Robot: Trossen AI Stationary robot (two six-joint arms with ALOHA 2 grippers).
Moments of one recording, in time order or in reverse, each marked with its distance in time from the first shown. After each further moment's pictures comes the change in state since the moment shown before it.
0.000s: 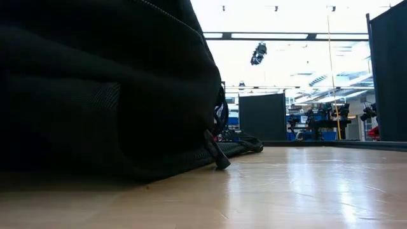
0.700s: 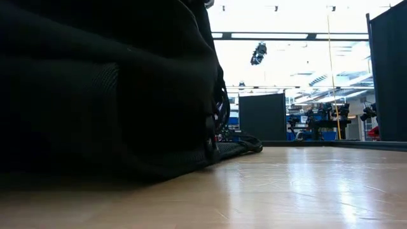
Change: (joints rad) left arm -0.014 -0.001 0.076 -0.018 -0.023 0.112; right arm -0.178 0.002 0.000 -0.002 -0.133 0.136
